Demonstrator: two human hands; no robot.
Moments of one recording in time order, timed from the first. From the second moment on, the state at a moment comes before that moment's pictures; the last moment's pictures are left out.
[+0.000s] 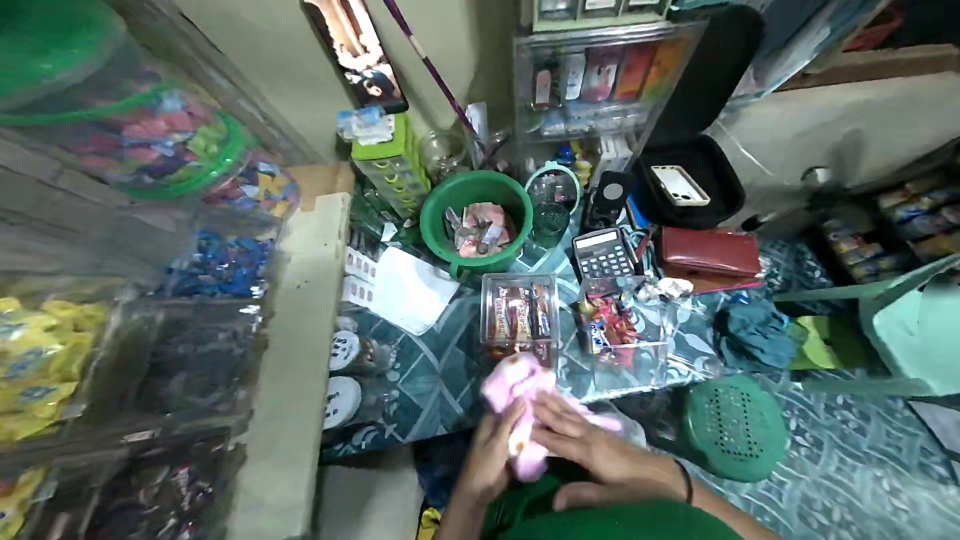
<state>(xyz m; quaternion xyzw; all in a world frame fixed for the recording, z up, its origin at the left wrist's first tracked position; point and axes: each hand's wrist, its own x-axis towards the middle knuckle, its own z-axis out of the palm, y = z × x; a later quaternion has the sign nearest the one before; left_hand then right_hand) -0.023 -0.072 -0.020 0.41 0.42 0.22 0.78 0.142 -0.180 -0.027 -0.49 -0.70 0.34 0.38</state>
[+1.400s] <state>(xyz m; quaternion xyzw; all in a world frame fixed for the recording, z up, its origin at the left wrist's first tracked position) -0.035 0.008 -0.179 0.76 0.65 0.07 0.03 0.255 -0.245 -0.063 -0.84 -0.51 0.11 0.16</state>
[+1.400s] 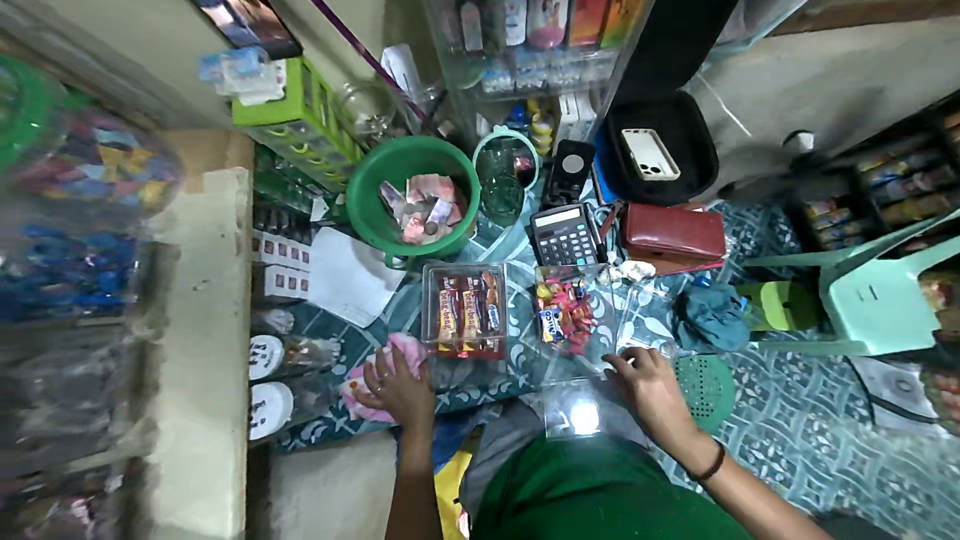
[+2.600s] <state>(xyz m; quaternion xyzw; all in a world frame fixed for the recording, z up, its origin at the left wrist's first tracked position) -0.036 0.005 -0.180 0.76 0.63 0.11 0.04 0.336 -0.209 -0.025 -0.76 -0.34 0.42 0.36</state>
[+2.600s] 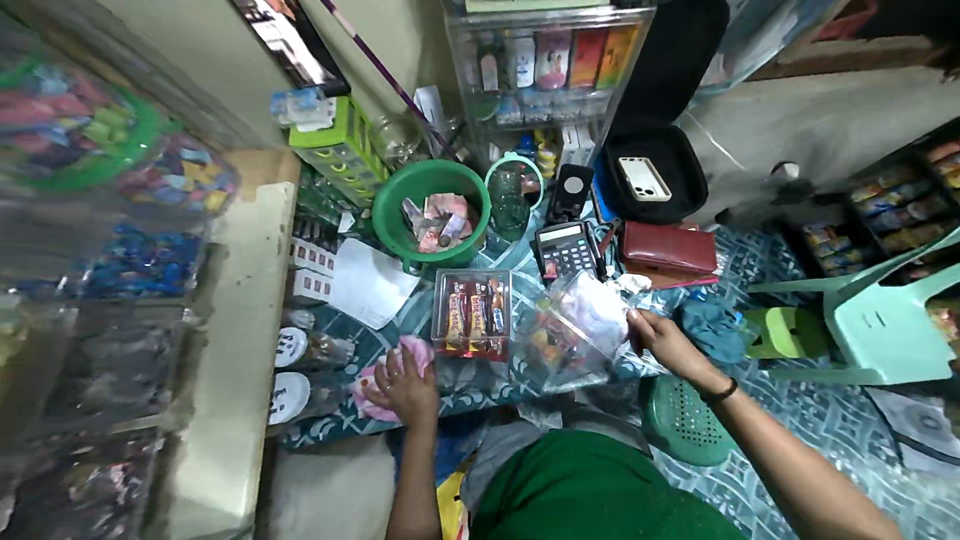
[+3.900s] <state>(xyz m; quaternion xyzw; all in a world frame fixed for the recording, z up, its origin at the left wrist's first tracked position) 0.136 -0.081 0.021 0.79 0.17 0.35 0.48 0.374 -0.221 0.016 -0.60 -0.56 0.33 0.46</state>
